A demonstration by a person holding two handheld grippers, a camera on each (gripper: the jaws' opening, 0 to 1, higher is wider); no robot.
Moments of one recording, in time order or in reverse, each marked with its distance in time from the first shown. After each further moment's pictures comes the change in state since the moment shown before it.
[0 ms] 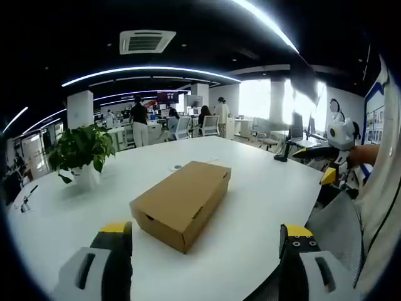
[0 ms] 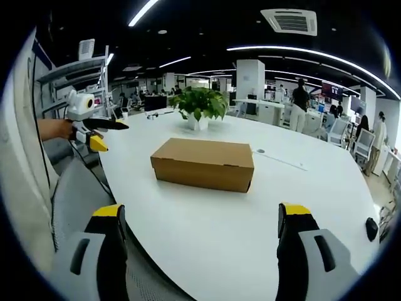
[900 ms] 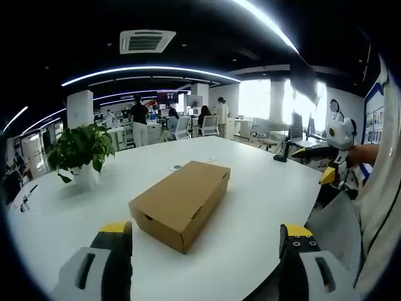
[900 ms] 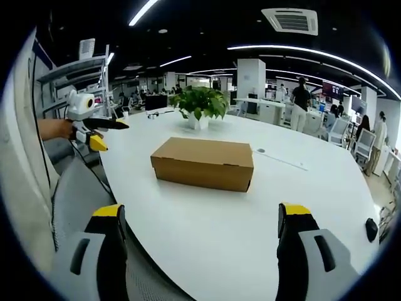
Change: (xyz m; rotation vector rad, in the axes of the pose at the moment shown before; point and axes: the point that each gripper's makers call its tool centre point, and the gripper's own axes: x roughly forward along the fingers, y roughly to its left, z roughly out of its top) left arm 0.001 -0.001 0.000 -0.003 0.000 -0.004; right arm 0.000 -0.003 0.000 0.000 0.005 0.006
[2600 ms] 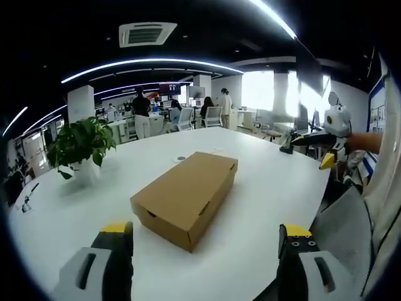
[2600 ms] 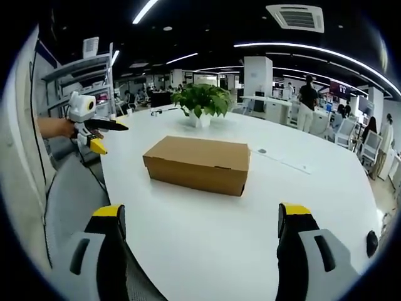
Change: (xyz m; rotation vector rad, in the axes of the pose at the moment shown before) left arm 0.024 0.017 -0.012 0.006 0.066 0.024; right arm 0.021 -0.039 0.006 -0.022 0.027 0.059
